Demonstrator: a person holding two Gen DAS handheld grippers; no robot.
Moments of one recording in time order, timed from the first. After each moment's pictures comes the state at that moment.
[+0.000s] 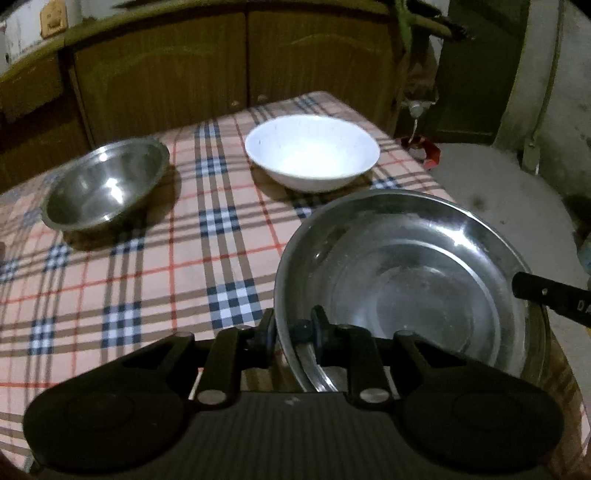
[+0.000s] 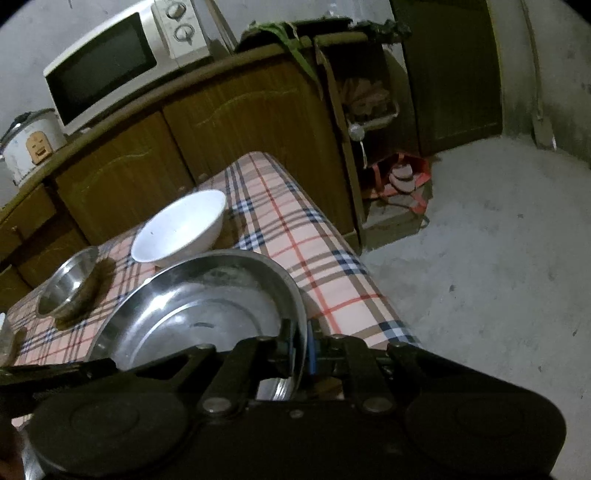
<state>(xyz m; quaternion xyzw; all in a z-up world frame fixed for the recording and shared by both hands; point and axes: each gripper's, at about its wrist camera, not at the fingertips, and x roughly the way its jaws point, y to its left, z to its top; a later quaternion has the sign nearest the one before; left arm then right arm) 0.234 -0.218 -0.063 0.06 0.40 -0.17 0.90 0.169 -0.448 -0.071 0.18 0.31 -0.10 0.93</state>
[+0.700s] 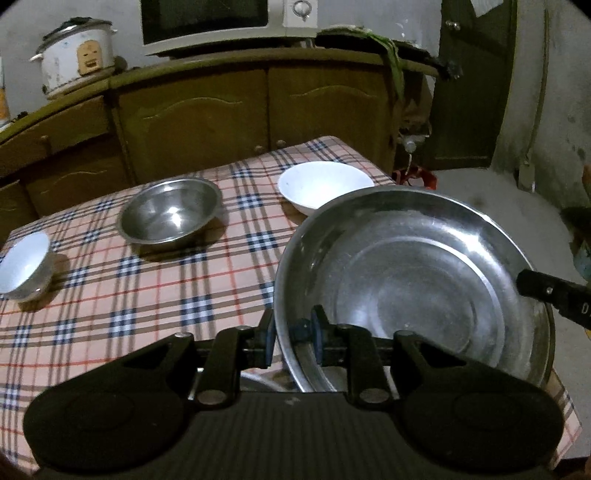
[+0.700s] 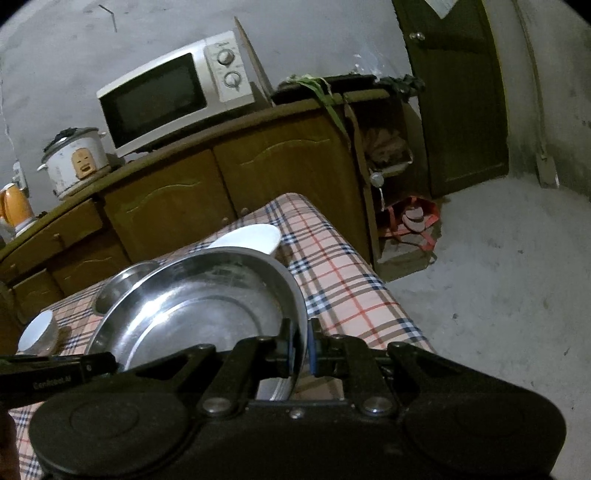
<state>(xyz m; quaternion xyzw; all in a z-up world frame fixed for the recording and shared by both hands) 0.162 -0.168 -0.011 0.06 0.35 -0.16 0.92 0.086 -0.390 -0.013 0.16 0.25 -0.09 0.95</state>
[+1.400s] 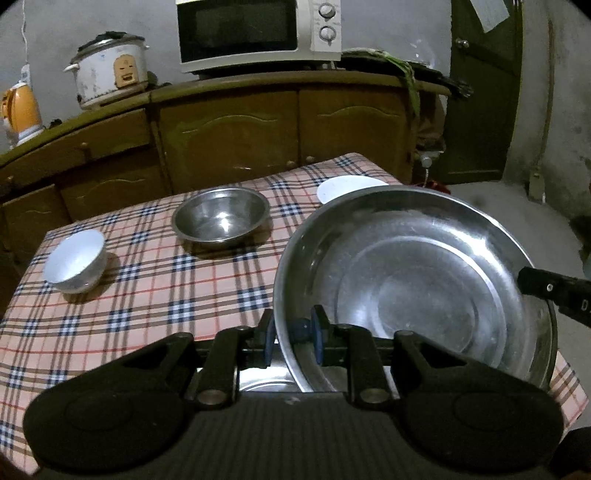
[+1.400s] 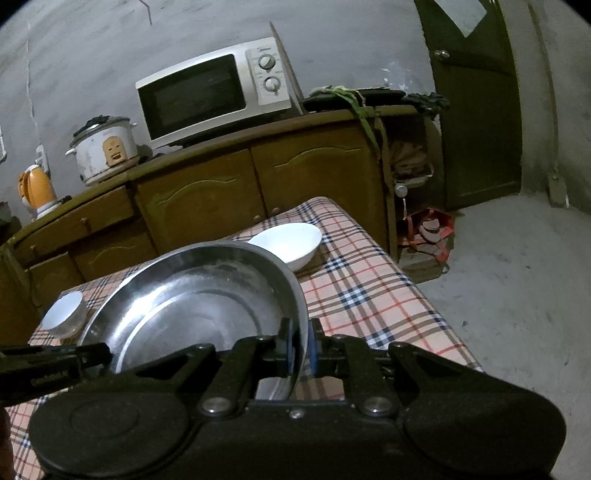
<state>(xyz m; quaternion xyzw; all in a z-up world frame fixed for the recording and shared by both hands) 0.125 -0.119 0.004 0.07 0.32 -0.14 0.93 0.058 -0.330 0.006 0.13 0.24 -0.07 0.96</state>
